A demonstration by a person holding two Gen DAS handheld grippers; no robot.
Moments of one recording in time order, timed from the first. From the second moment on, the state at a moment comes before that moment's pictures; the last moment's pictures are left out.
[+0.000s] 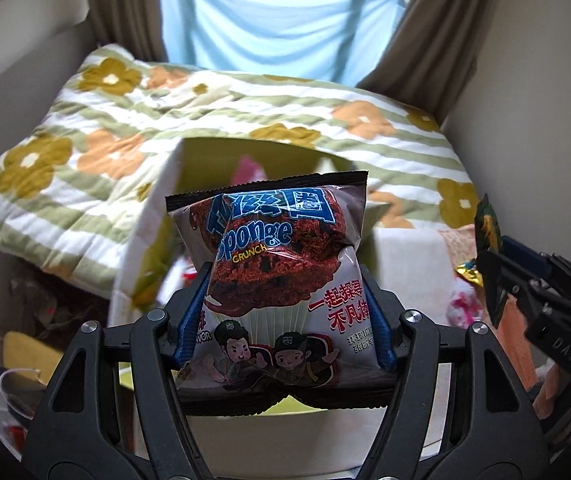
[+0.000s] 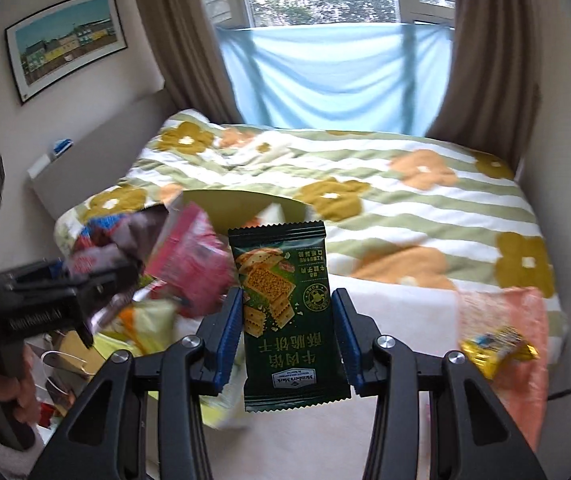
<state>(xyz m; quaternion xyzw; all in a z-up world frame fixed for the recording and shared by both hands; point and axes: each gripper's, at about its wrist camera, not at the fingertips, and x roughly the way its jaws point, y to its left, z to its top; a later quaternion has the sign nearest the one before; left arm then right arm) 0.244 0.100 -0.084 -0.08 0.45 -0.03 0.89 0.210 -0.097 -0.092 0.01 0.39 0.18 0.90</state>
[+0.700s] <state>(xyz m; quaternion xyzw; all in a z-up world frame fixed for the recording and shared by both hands) 0.219 0.183 -0.125 -0.04 0.45 -0.10 0.89 0.199 -0.005 -0.112 0.03 0.42 0.12 0.90</state>
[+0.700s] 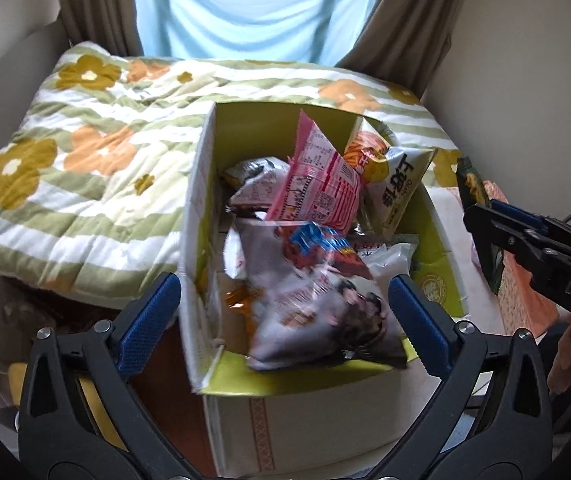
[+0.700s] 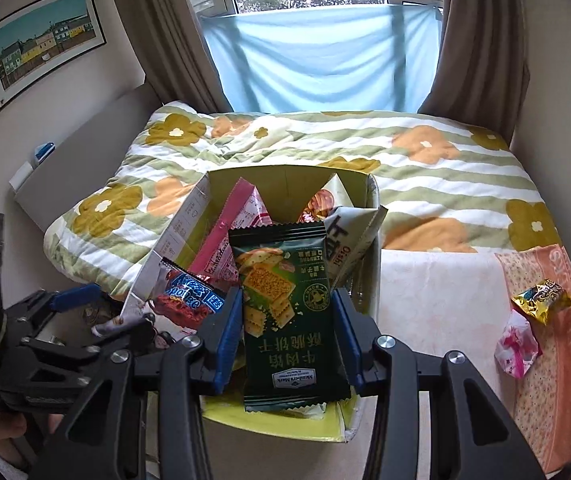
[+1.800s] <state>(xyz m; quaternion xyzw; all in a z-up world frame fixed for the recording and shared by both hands) 0.205 0.220 -0.113 -0.10 0.44 -0.06 0.89 0.208 -0.010 -0.121 0.05 0.43 0.12 0.89</state>
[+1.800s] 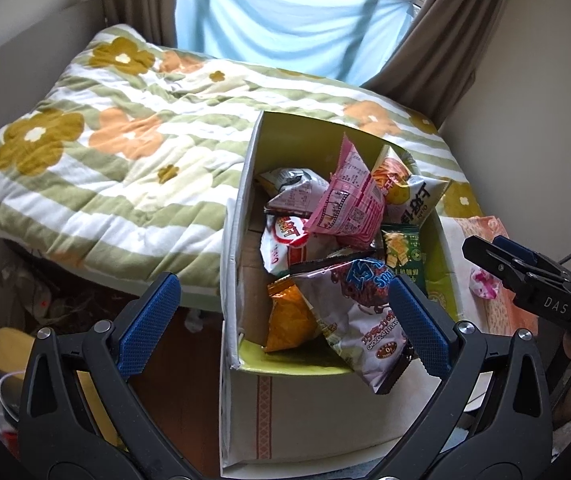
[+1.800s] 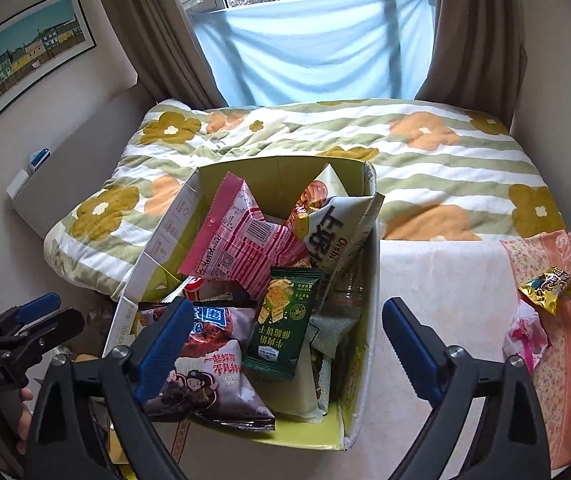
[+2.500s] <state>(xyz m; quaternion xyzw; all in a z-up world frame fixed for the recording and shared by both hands) 0.208 0.127 -0.081 -0.04 0.42 -0.18 0.89 0.147 -0.105 -0.086 0.11 0.38 0.00 0.92</state>
